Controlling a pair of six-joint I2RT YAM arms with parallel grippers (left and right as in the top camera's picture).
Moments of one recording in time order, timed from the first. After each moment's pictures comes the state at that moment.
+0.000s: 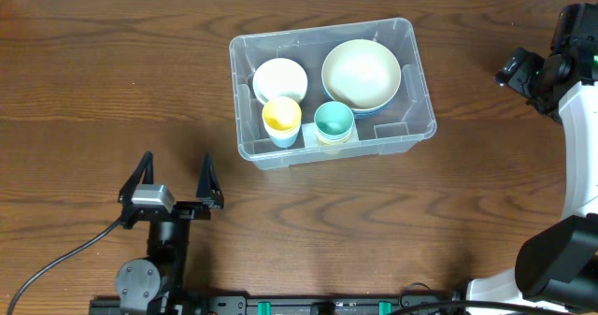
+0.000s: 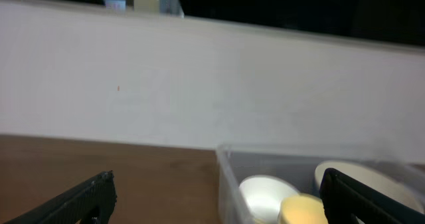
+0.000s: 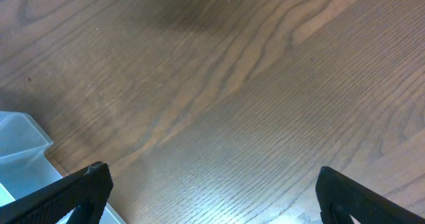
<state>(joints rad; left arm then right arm) -0.16 0.05 0.16 0.05 -0.08 -0.14 -0.25 1.69 1.56 -0.98 0.14 0.41</state>
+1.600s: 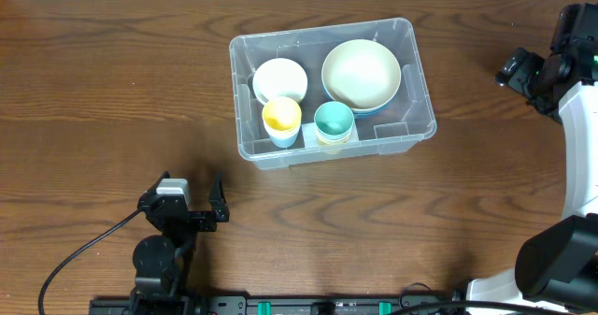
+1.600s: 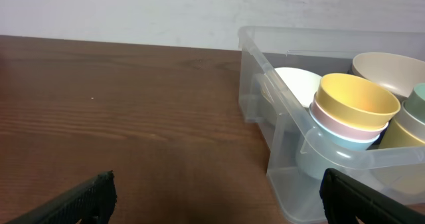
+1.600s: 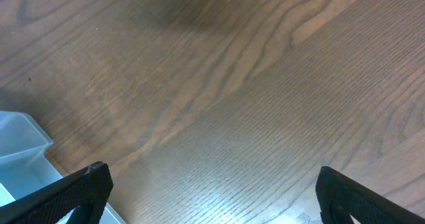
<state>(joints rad) -0.08 0.01 0.08 -0.27 -0.01 -0.11 -0.25 1.69 1.56 -0.98 0.14 0.41</state>
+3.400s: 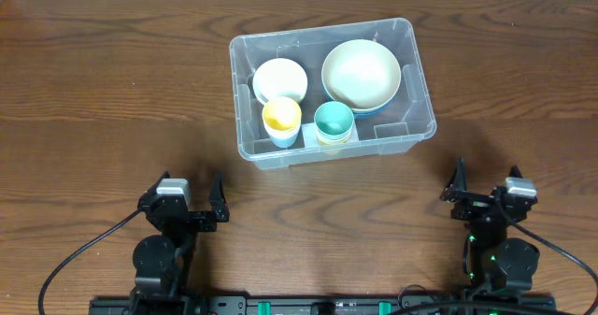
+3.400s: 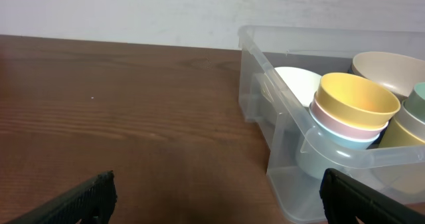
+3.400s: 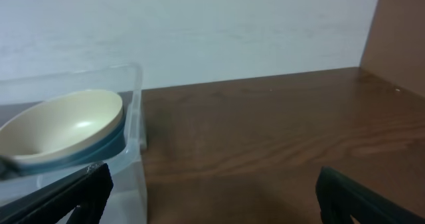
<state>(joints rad) -0.08 0.01 0.08 -0.27 -0.01 -0.11 -0.07 0.04 0.04 -0.04 0.05 0.11</state>
